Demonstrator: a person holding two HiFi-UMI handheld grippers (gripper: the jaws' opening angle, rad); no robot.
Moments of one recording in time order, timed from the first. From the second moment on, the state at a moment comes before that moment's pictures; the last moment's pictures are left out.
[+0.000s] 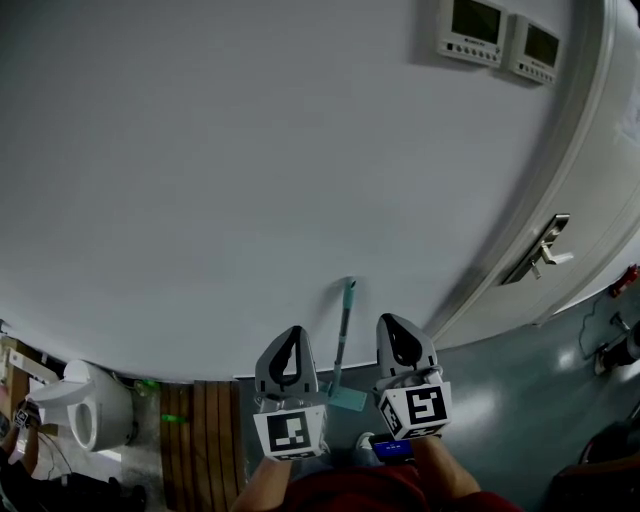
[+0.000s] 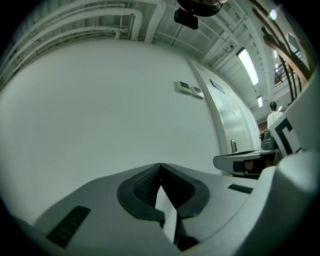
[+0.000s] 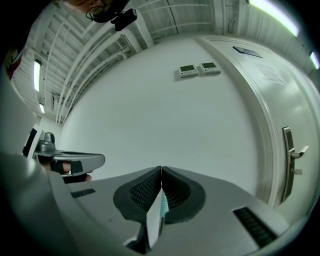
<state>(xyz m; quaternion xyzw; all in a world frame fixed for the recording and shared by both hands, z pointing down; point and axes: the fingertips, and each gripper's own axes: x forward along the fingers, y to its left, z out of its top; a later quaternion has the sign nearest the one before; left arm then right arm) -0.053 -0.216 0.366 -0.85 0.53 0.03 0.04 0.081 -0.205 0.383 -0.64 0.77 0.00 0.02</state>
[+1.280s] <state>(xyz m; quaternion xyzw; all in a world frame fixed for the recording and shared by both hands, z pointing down) -0.054 -0.213 0.352 -0.85 0.53 0.04 0.05 0.064 -0.265 0.455 -0.63 0.77 -0.05 -0.02</state>
